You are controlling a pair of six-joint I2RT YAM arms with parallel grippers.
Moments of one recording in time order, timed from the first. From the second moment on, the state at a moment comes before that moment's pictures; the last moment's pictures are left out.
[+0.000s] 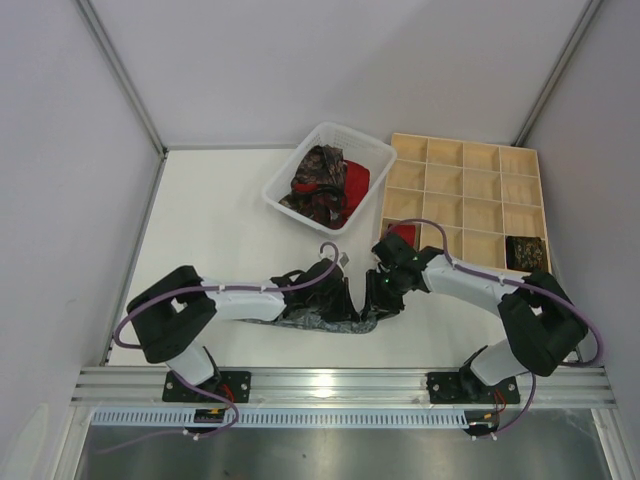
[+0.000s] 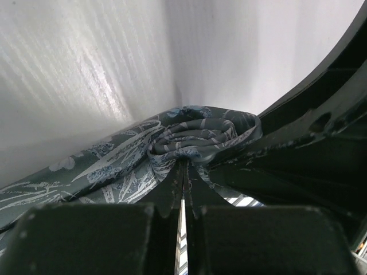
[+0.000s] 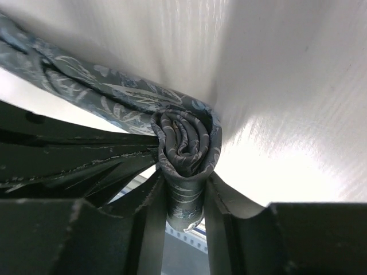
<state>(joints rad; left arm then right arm) -1.00 1.61 0.74 0.05 0.15 -0.97 0.67 1.46 0.80 -0.53 -0.36 0.71</state>
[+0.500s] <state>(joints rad) -0.95 1.52 0.61 0.05 0.06 -0.97 0.87 1.54 0.94 -0.62 -0.22 0.80</state>
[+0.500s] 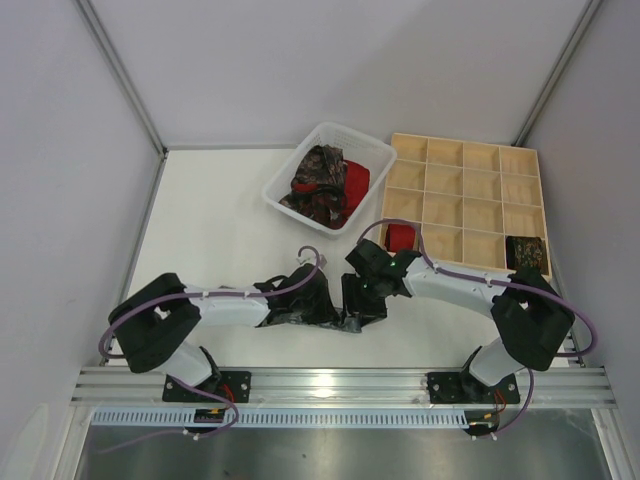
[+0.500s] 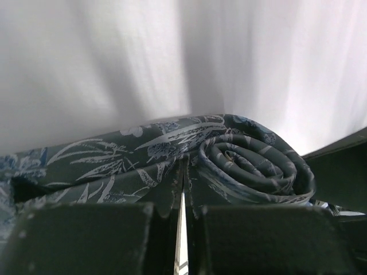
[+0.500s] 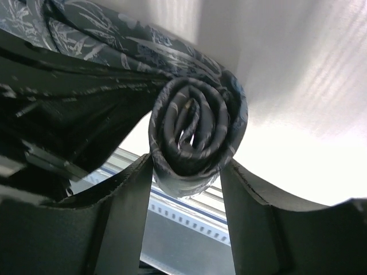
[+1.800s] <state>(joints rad) -0.89 1.26 0.60 -0.34 -0.17 -0.93 0.88 1.66 1.06 -0.56 -0.24 0.83</state>
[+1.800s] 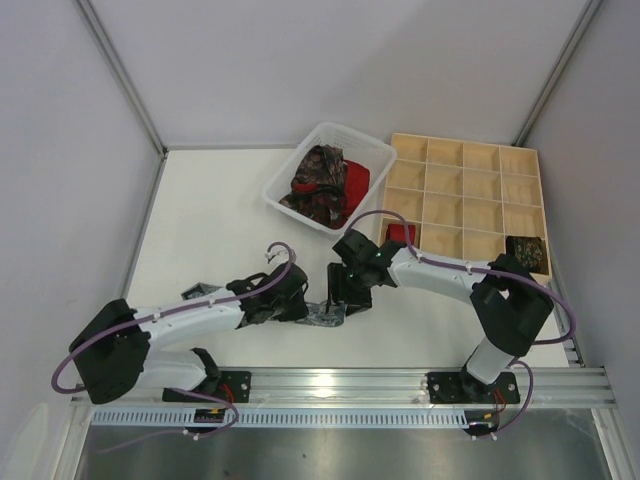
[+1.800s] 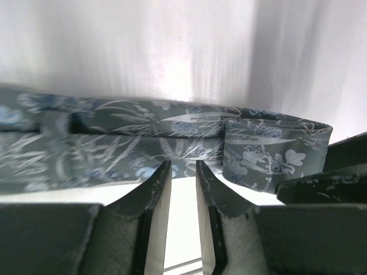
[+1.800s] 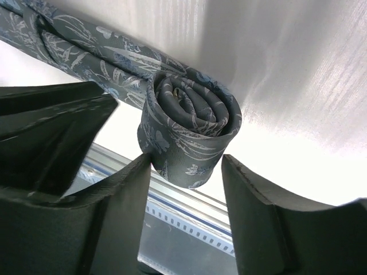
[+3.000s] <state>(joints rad) -0.67 1.10 0.51 -0.44 -0.21 -0.86 0.74 1.64 0.63 0.18 -0.51 1.01</state>
